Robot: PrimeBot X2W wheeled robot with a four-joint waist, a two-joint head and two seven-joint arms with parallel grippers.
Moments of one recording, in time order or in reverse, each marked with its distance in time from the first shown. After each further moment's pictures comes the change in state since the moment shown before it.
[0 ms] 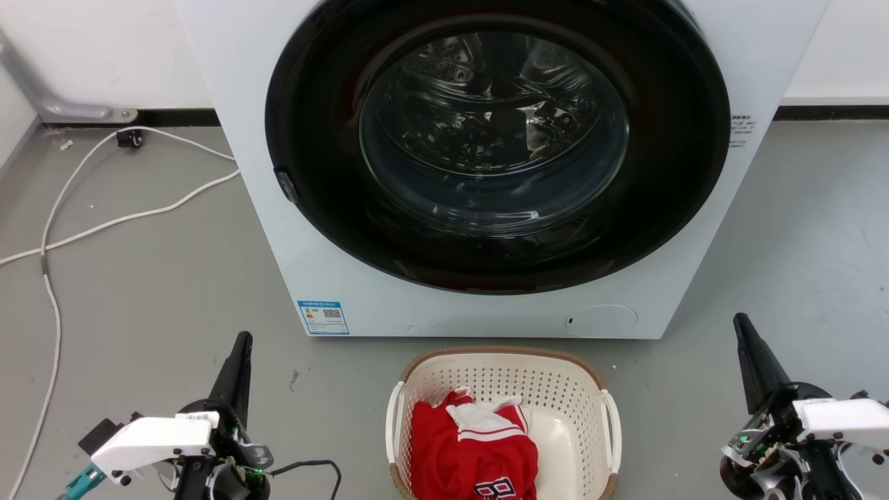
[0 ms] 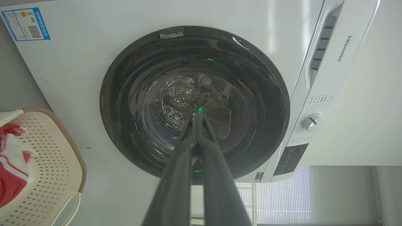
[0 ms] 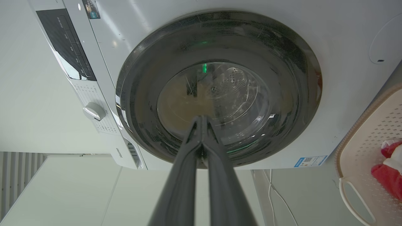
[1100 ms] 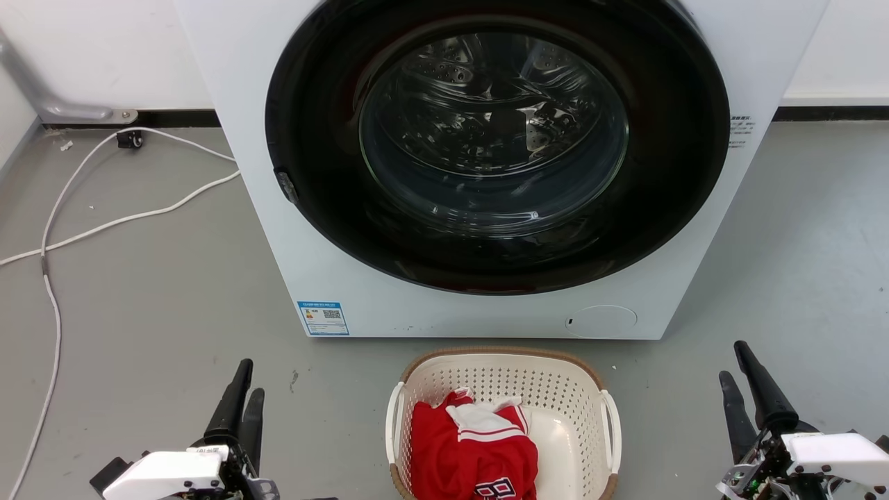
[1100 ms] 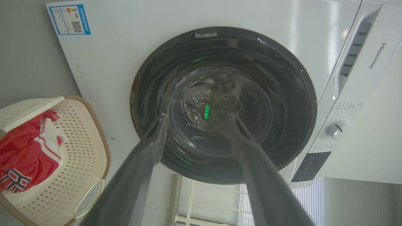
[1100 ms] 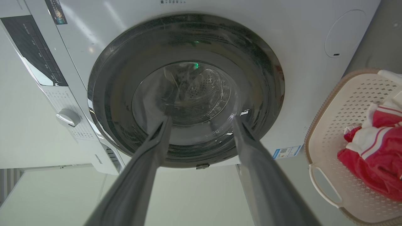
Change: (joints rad) left arm 0.057 -0.008 -0.007 0.050 0.000 0.000 -0.012; right arm 0.058 0.002 0.006 0.049 -0.002 0.000 -0.010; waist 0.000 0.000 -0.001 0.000
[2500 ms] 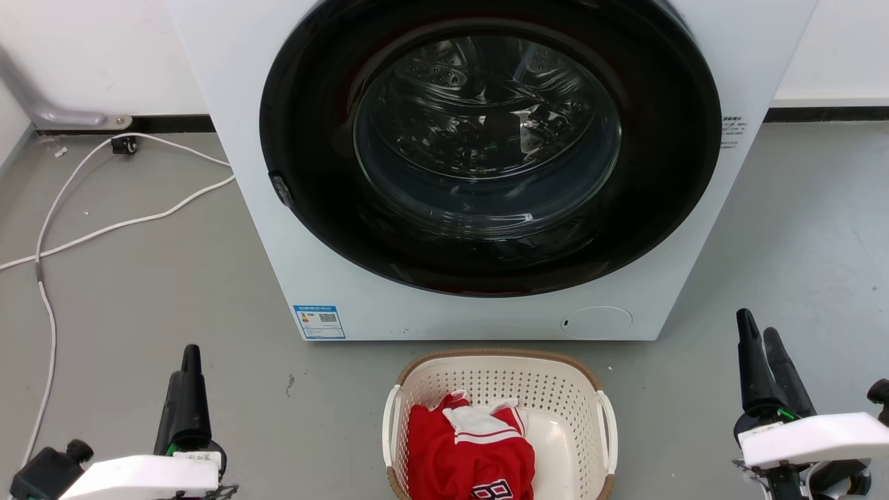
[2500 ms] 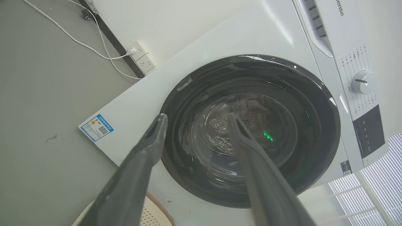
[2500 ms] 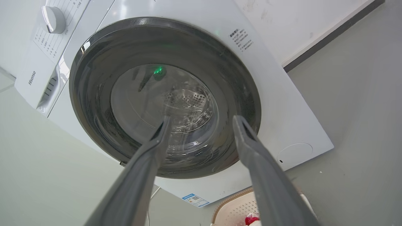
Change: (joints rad) left arm 0.084 0.001 0.058 -0.216 0.537 0.000 -0.171; right arm 0.037 0.002 0.029 -0.204 -0.791 0.000 -0.173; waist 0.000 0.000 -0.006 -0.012
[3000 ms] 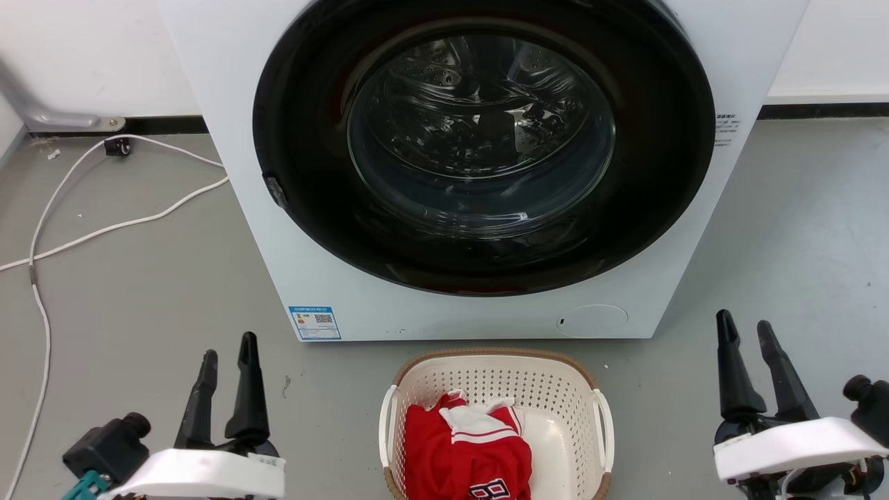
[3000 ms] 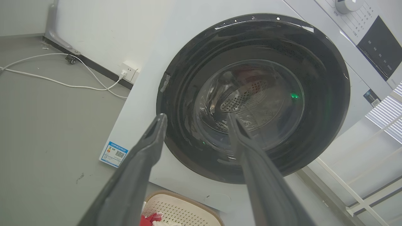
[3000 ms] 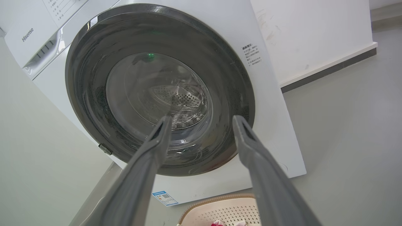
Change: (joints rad) left arm 0.029 0.001 -0.119 -0.118 0.395 0.048 -0.047; right arm 0.022 0.000 0.041 -0.052 -0.249 0.000 -0.046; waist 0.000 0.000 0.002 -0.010
